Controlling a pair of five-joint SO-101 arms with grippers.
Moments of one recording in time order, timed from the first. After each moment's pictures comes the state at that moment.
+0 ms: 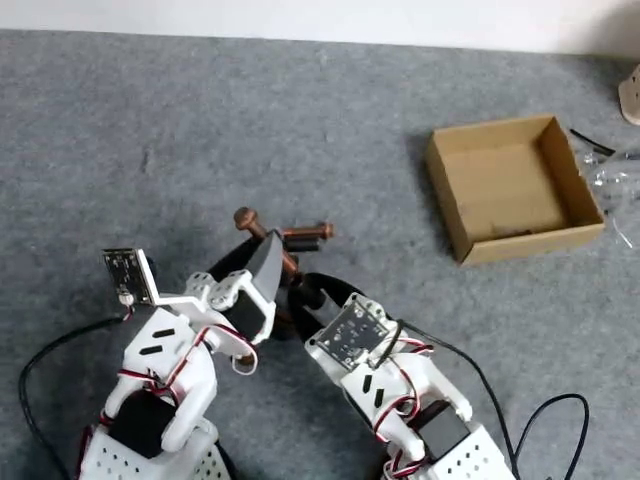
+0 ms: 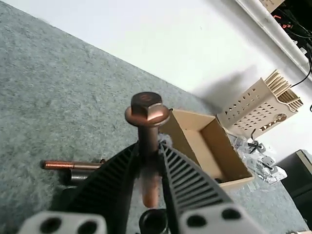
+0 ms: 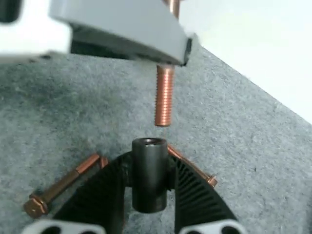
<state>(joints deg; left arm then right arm) 21.0 -103.8 83.2 37.8 42.9 -41.4 -104.4 96.0 31.3 20.4</state>
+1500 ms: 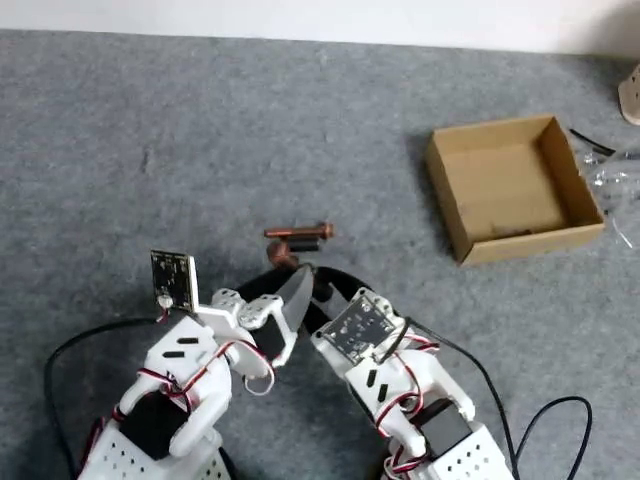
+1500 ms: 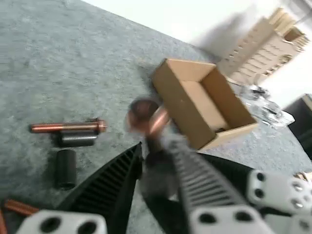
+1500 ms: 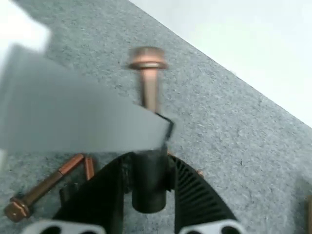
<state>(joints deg) 30.3 -103.9 86.5 43.1 39.1 -37.8 -104.3 96.0 30.3 20.6</state>
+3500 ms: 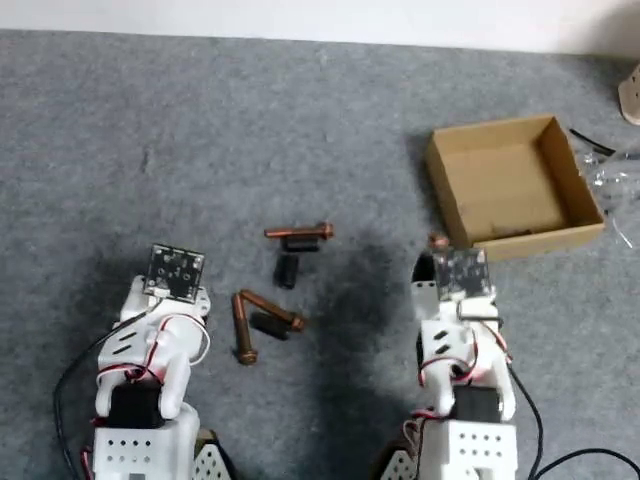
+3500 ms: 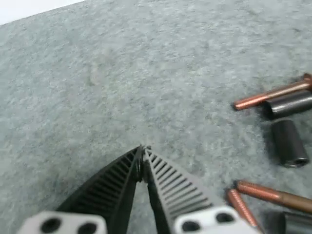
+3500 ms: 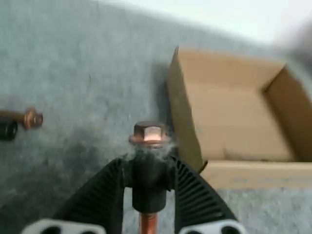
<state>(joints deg) -5.8 -103.8 94.9 48.4 -9.9 -1.5 -86.0 90.2 26.3 17.2</state>
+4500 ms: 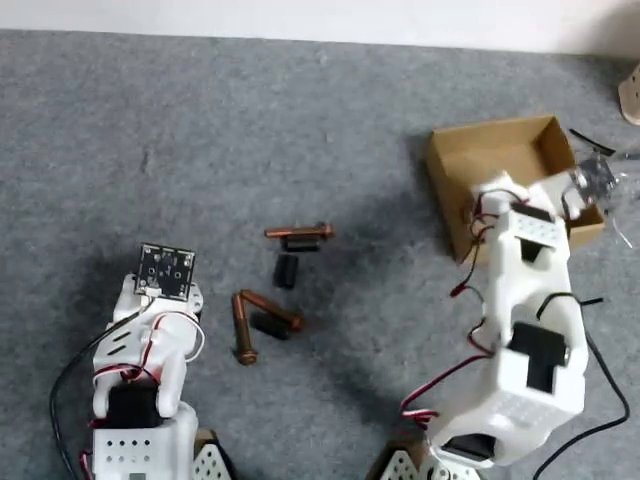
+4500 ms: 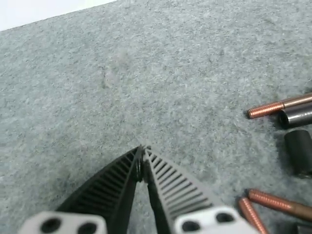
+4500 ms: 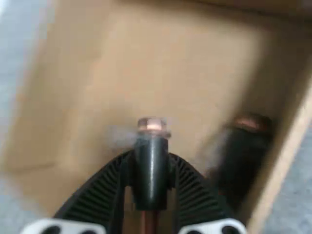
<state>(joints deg) -7.8 -103.8 94.9 46.6 -9.9 13.0 9.8 23.5 26.1 -43.5</state>
